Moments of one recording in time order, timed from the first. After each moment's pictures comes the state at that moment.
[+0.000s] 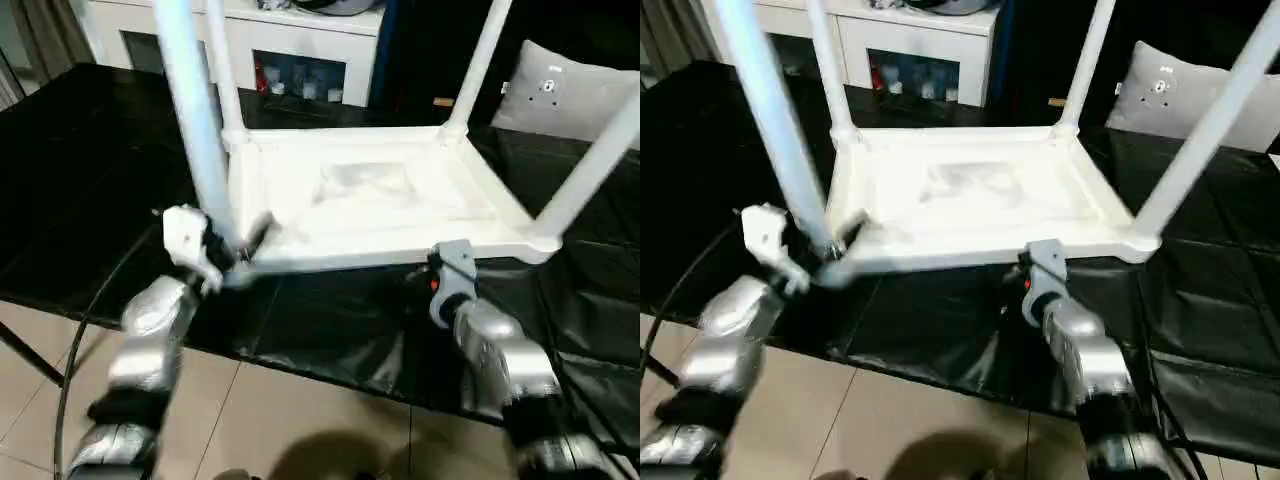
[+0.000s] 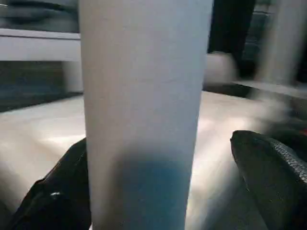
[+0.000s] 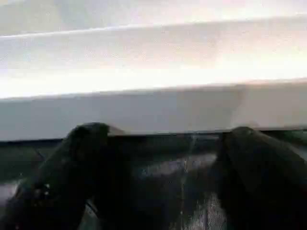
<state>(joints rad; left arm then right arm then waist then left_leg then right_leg) -0.28 0.28 -0.05 0.36 -0.38 -0.13 -0.83 -0.42 -0.18 -0.01 0.58 0.19 0.28 0.27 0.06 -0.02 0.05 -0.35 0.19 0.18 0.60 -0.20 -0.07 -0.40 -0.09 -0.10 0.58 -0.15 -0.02</state>
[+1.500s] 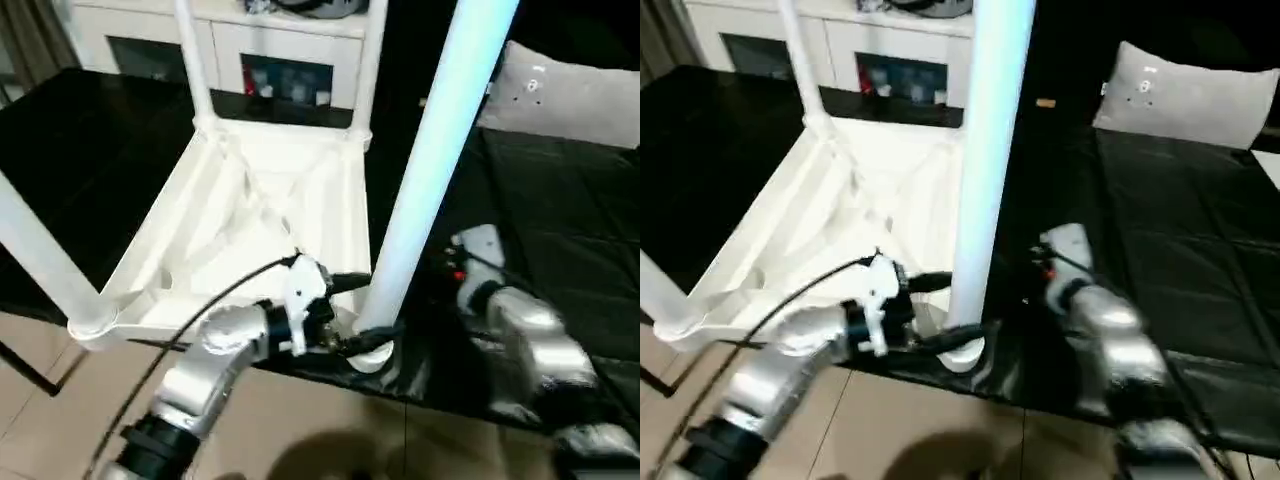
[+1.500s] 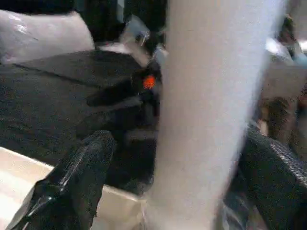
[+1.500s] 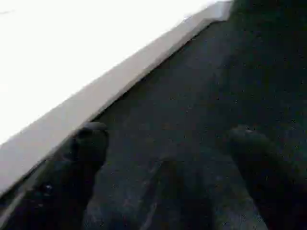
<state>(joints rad) -0.27 0.30 -0.33 0.09 -0.29 0.15 -0.97 -0.34 -0.38 -0.02 0.49 0.19 0.08 0.67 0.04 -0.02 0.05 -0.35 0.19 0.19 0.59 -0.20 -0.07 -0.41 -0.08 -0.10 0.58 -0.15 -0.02</state>
